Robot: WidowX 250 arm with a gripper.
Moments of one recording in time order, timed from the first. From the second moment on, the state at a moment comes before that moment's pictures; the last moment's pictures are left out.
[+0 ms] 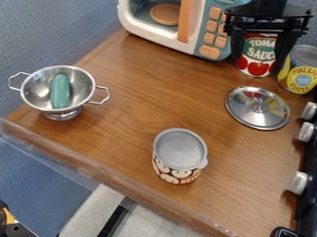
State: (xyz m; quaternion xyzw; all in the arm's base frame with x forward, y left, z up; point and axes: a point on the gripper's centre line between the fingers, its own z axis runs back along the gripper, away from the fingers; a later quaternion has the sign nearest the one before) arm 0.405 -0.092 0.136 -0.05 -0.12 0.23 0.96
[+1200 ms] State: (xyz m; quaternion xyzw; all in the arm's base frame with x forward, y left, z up) arm 0.265 -0.131 0.088 -0.05 -0.10 0.25 0.96
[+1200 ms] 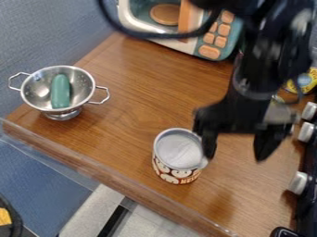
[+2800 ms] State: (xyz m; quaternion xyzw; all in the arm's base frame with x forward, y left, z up) arm 0.264 -0.077 0.048 0.00 -0.09 0.37 0.93
